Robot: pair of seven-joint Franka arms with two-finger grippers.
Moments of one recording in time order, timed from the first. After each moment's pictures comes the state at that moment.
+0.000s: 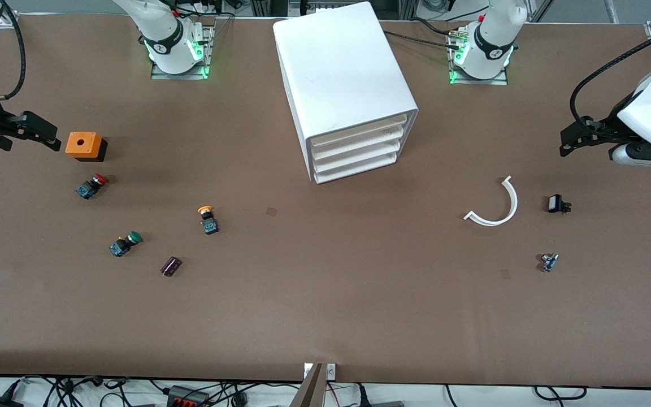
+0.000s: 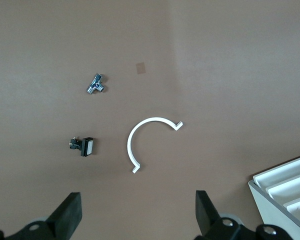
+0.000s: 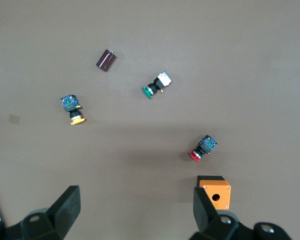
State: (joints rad) left arm 0.02 -0.02 -0.06 -1.71 -0.01 1.69 0.03; right arm -0.03 -0.01 0.00 -1.69 -0.02 1.68 -0.05
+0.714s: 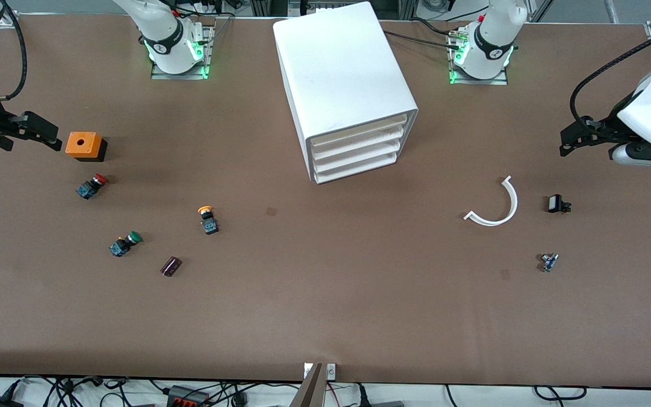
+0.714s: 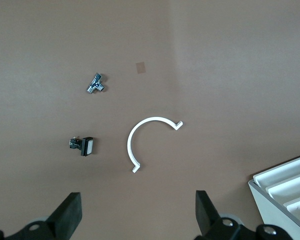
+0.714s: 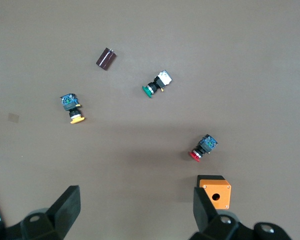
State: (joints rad) left arm 0.02 -0.02 -0.06 -1.71 -0.01 1.69 0.03; right arm -0.03 -0.01 0.00 -1.69 -0.02 1.68 -0.05
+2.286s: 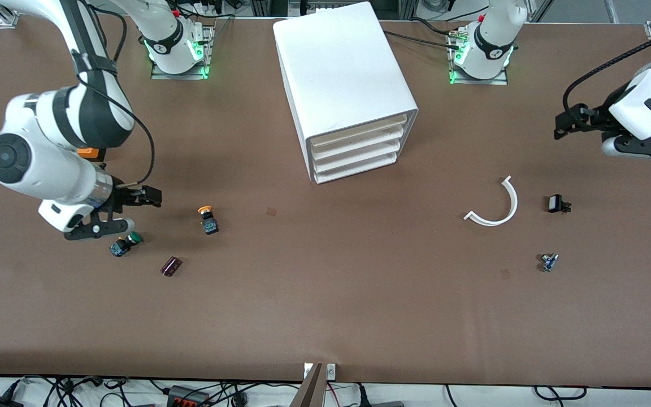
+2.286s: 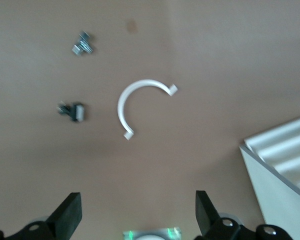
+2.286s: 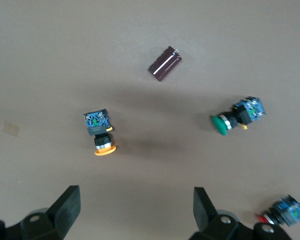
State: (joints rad) left arm 0.02 -0.02 -0.06 -1.69 -0.07 1.48 0.03; right arm 0.14 0.36 0.01 -1.70 0.02 1.96 -0.04
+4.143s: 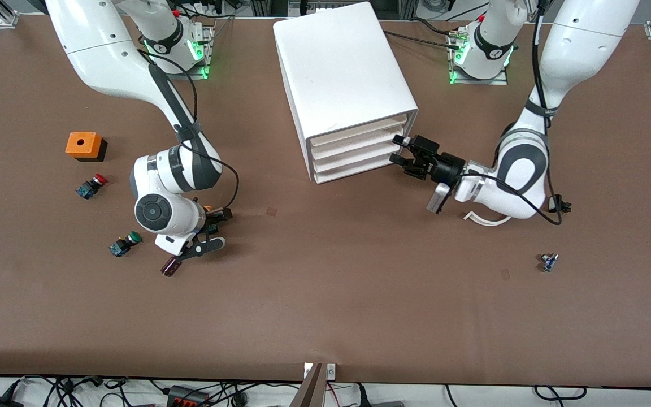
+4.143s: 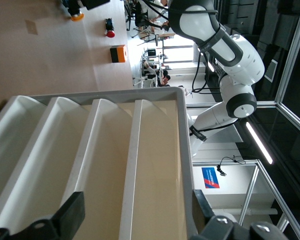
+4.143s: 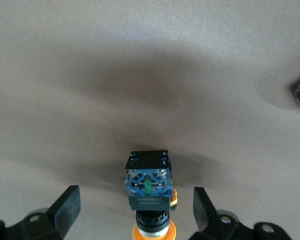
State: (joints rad) left arm -0.06 0.52 -0.13 -1.96 -1.28 1.49 0.97; right arm 0.29 0.70 0.01 -1.64 0.02 2.14 -0.04
